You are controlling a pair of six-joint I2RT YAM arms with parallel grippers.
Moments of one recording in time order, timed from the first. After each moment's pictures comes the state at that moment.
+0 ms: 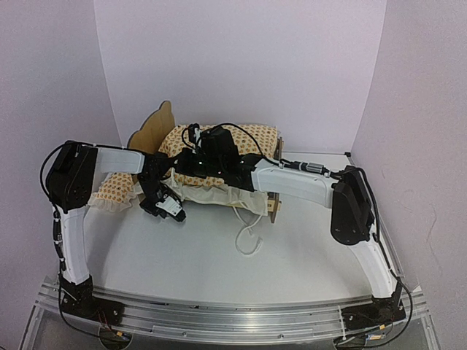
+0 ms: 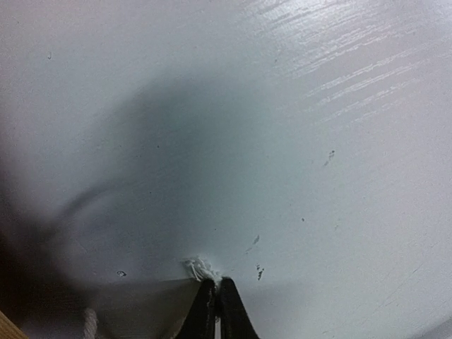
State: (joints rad) left arm -0.41 2.06 1.43 -0.82 0.07 1.70; right arm 0.96 2.36 2.13 -0.04 -0.09 0.74
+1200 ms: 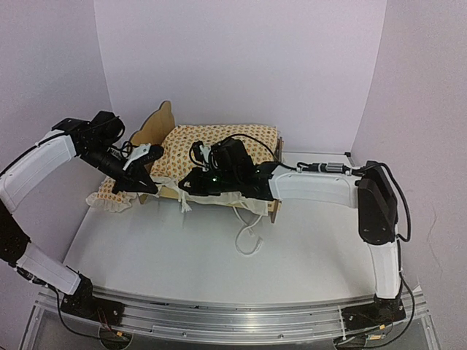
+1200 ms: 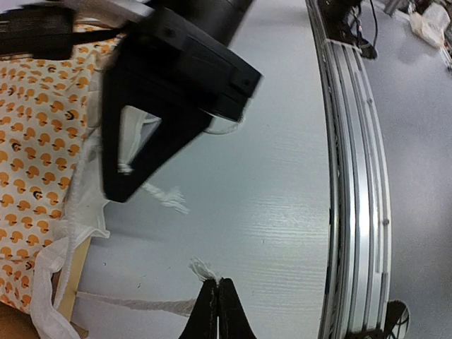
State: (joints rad) left arm -0.36 1.39 1.38 -1.15 0.73 0.98; right arm 0.99 2.14 1.78 -0.05 -0.21 0.66
